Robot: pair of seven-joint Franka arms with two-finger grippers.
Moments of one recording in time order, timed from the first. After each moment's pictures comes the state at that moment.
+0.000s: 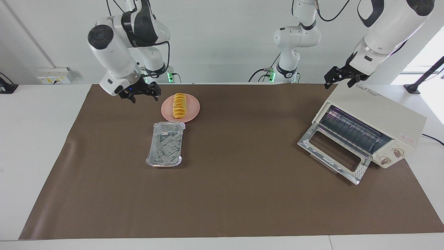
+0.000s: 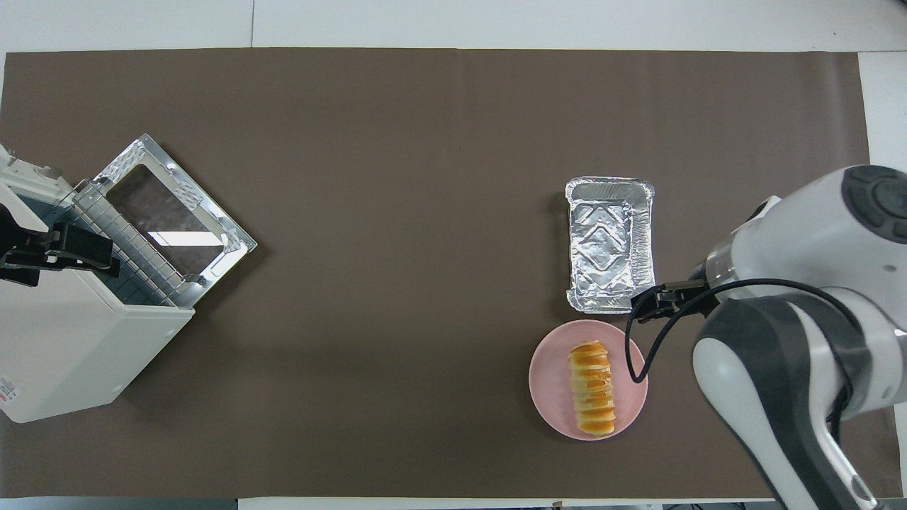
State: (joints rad) left arm -0.05 -0.07 -0.01 -1.66 -0.04 1.42 -0.07; right arm 0.20 -0.14 0.02 -2.15 0.11 1.79 0.15
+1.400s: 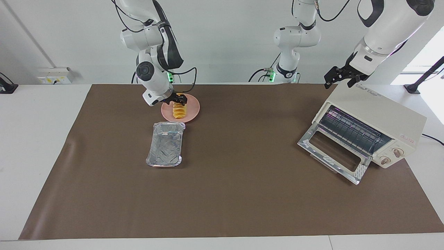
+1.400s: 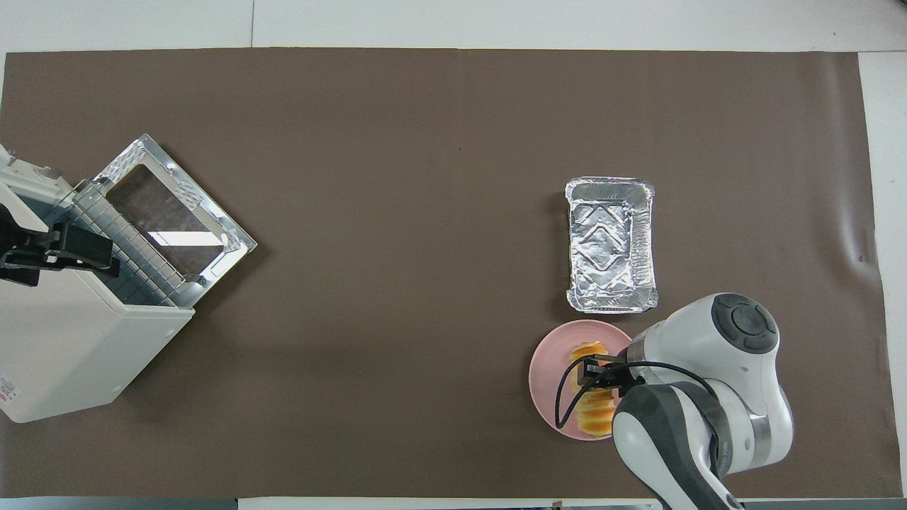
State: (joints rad) left arm -0.05 -0.07 -0.01 -1.66 -0.04 1.42 -0.07; right arm 0.29 -0.19 0.02 -2.58 0.29 2.11 0.31
